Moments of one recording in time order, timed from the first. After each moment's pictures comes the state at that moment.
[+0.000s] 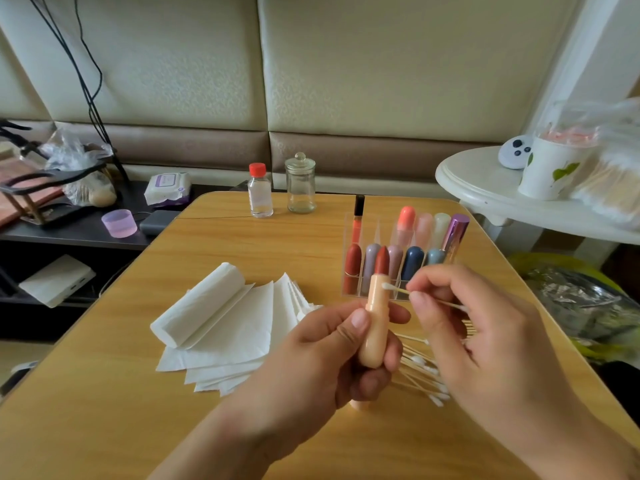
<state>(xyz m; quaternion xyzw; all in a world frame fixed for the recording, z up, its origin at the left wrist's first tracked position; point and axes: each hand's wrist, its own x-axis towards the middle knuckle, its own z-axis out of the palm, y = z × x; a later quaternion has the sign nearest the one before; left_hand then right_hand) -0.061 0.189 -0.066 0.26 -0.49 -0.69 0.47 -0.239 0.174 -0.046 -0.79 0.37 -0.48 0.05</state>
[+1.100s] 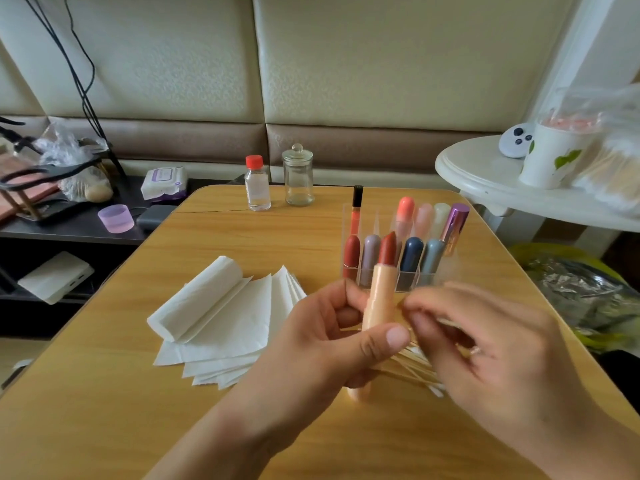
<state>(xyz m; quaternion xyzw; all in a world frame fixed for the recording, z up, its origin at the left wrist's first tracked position) -0.060 0.191 -0.061 0.30 -0.50 -0.65 0.49 -0.248 0.178 -0.049 -0.82 0.34 -0.47 -0.04</state>
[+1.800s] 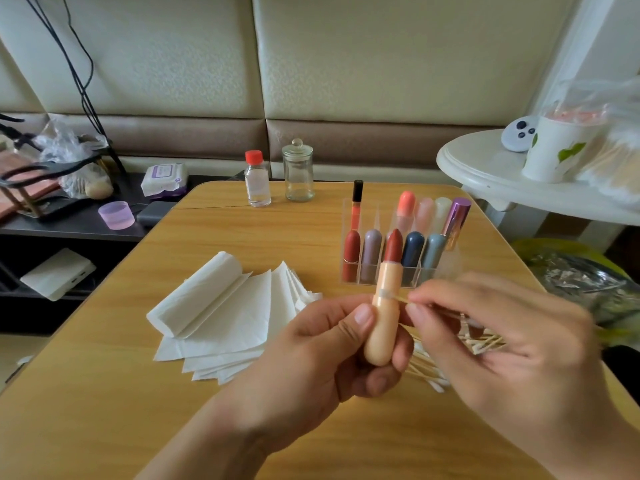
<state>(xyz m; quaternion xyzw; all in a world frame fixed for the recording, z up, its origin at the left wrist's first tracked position) -0.063 0.192 -0.063 0.18 -0.49 -0.73 0.44 -0.247 0.185 -0.045 -0.80 0.33 -0.50 -0.06</state>
